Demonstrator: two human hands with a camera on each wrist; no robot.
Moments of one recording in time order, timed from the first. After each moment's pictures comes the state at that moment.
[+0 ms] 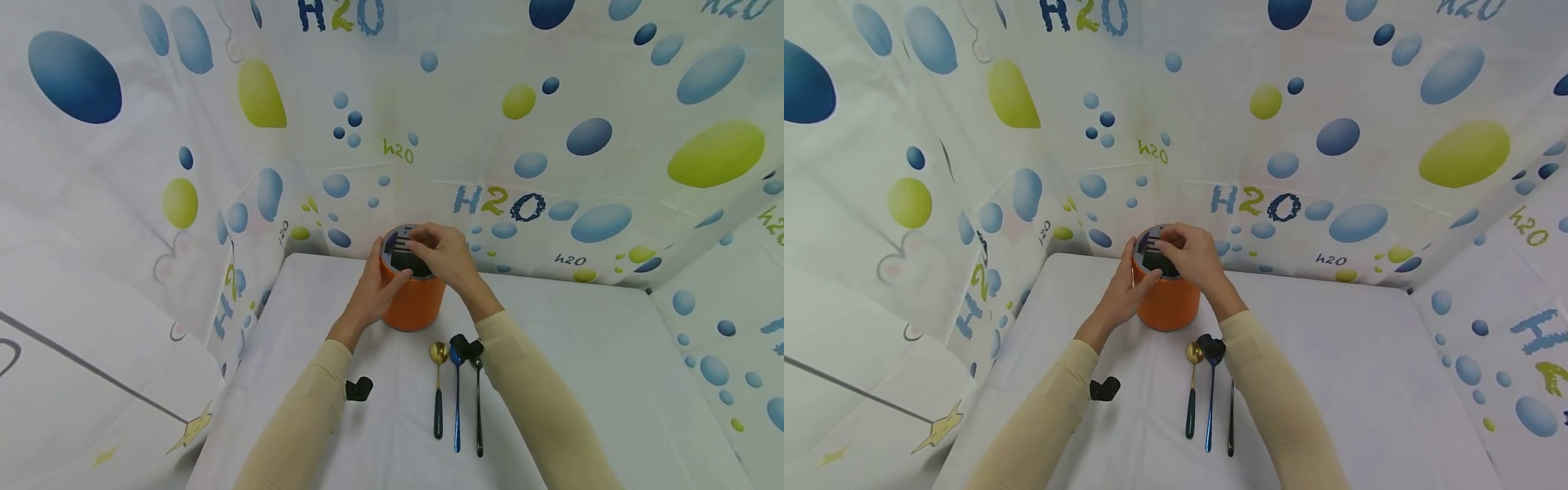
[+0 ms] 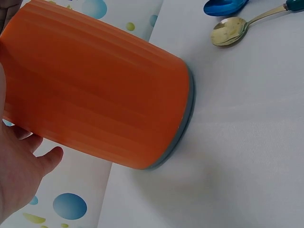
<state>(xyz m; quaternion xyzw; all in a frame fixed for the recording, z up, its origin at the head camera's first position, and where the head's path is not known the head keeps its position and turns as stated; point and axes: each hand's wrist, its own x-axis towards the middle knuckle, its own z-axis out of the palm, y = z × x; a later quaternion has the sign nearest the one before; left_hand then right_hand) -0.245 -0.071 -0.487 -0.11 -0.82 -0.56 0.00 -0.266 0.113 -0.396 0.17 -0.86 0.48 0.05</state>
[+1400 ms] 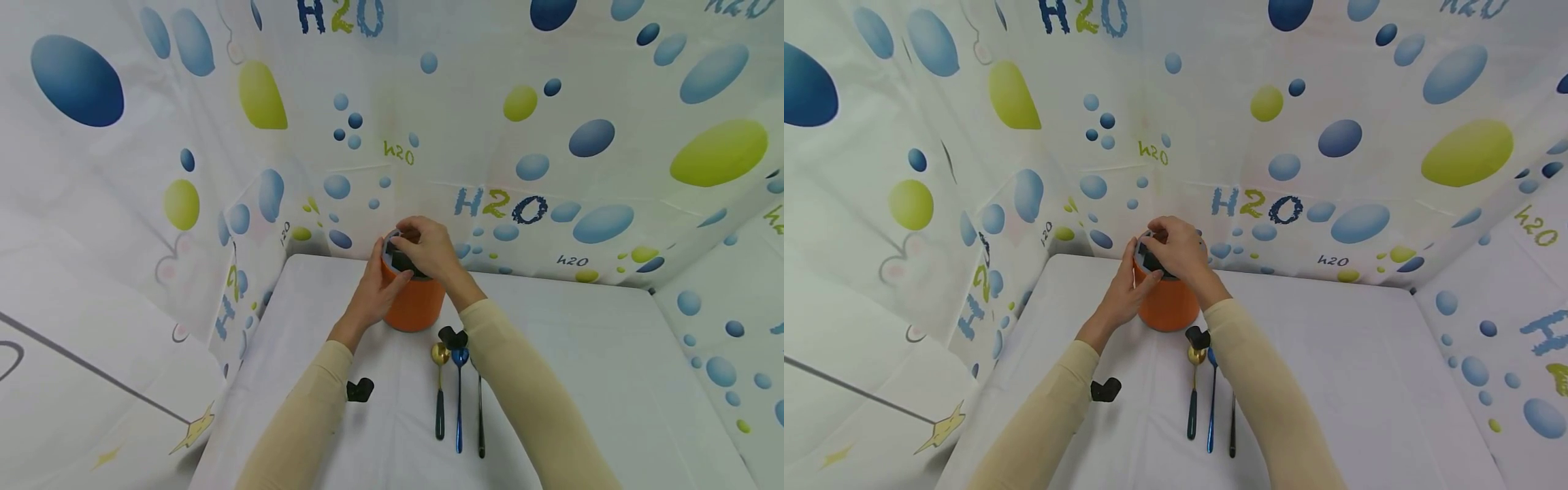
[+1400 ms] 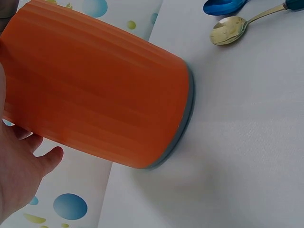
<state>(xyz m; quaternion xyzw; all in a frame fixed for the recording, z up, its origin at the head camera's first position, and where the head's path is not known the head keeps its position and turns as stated) -0.248 -0.068 -0.487 -0.11 -0.83 -0.55 0.01 -0.288 0.090 -0.395 0.19 -0.87 0.45 0.05</state>
